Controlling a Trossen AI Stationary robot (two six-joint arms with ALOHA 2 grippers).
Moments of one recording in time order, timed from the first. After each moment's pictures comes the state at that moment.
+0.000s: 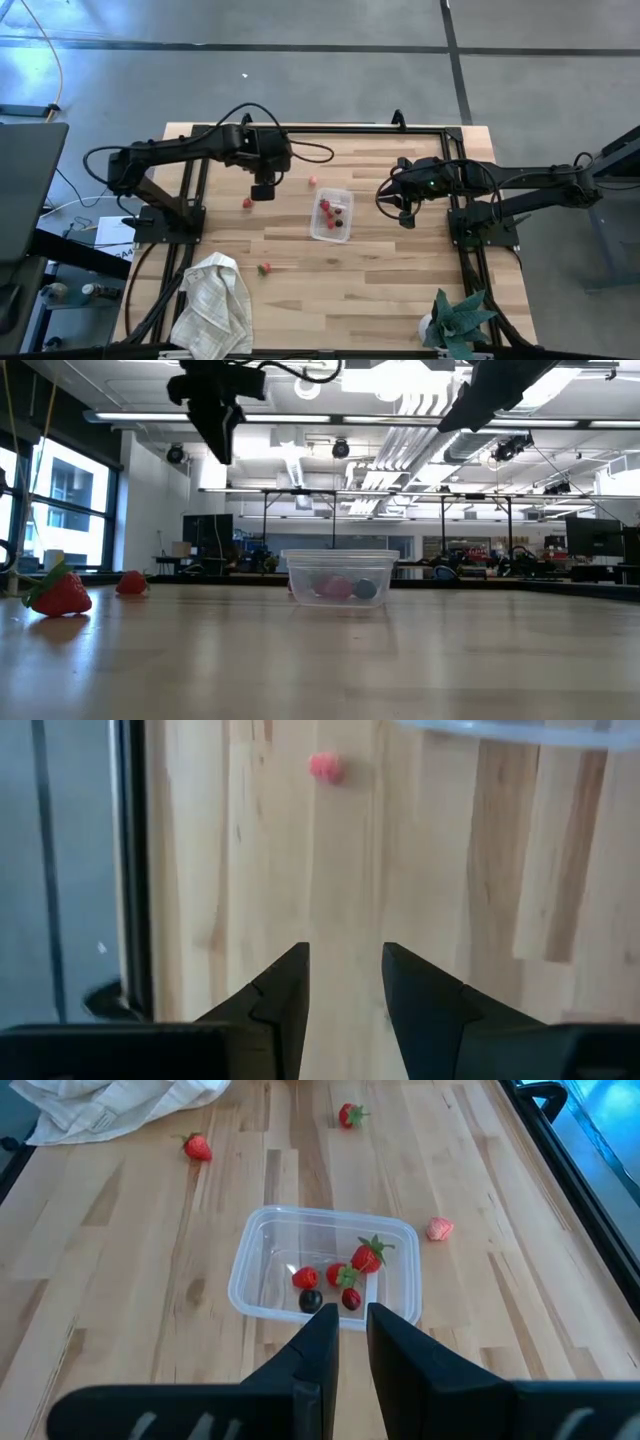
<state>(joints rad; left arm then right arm) 0.35 1.50 1.44 -1.23 -0.22 0.24 -0.05 0.98 0.85 -0.50 0.01 -0.04</state>
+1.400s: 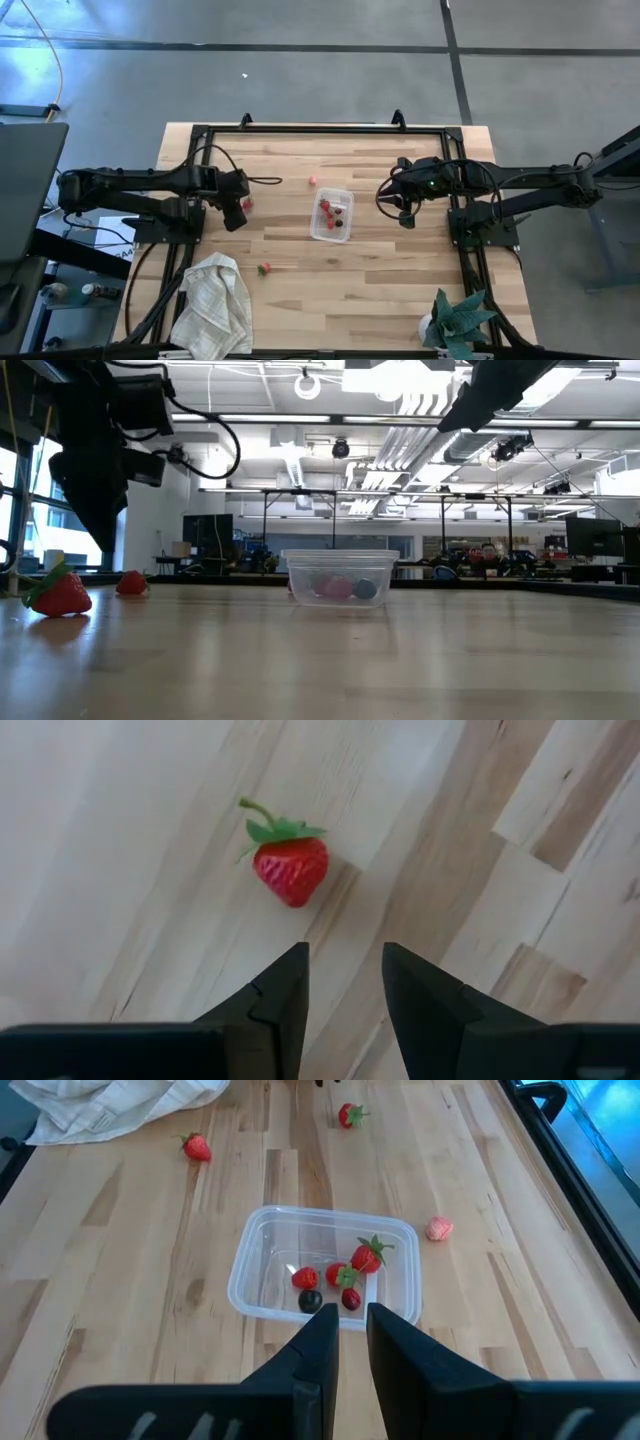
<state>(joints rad) 0.35 1.01 0.56 -0.88 -0.03 -0.26 -0.05 0.98 0.85 -0.50 0.01 -0.04</state>
